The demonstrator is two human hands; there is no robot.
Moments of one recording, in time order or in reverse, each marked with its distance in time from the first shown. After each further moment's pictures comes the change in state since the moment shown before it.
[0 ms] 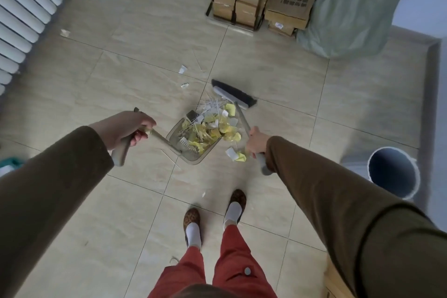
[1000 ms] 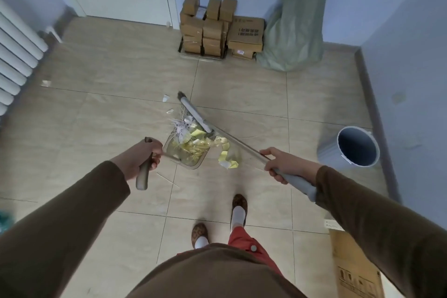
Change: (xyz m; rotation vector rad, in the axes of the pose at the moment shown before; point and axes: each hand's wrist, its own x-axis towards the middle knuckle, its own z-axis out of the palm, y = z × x) left_hand -0.058 -0.095 -0.002 -0.266 -0.210 0.186; right_hand -0.210 0.060 0.091 0.643 0.070 -0.106
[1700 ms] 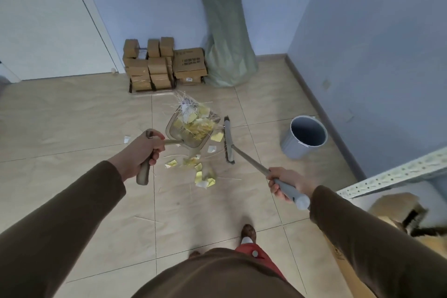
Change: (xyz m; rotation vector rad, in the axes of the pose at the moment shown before) left_hand -0.052 0.069 0.092 0.314 -0.236 0.348; right_hand -0.097 0.099 0.010 0.872 0.246 0.166
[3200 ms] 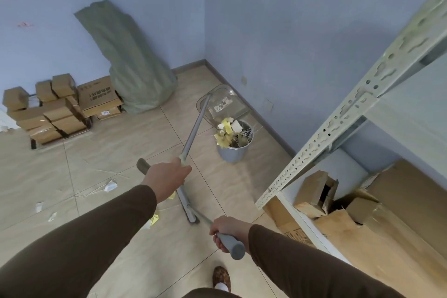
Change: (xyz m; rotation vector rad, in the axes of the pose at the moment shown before) left_hand 0.062 0.055 0.369 1.977 -0.238 0.822; right_hand 0.006 0.055 -0.143 0.053 -0.061 0.140
